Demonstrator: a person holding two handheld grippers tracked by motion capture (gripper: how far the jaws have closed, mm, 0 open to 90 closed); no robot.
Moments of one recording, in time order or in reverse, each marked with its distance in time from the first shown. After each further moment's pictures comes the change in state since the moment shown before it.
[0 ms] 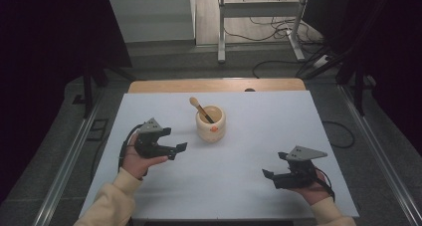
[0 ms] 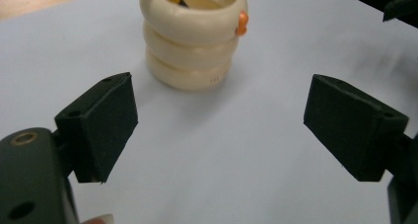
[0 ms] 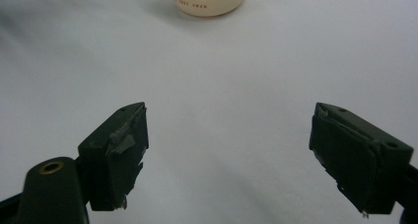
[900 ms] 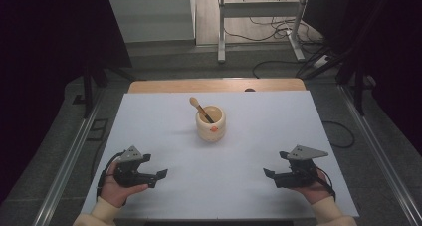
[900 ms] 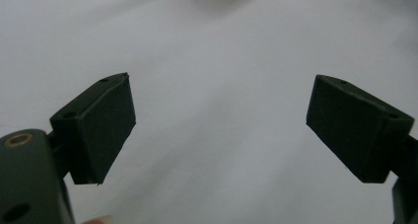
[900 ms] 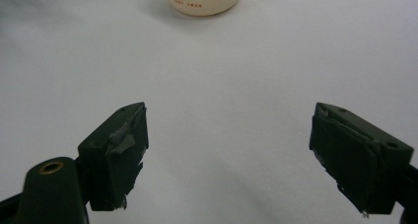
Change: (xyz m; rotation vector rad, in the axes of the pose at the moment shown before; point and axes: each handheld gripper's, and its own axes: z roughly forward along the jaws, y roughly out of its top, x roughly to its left) left arm -0.004 -0.072 -0.036 0.096 0.068 -0.058; right arm -0.003 -0.001 0.000 -0.001 -0.010 0.001
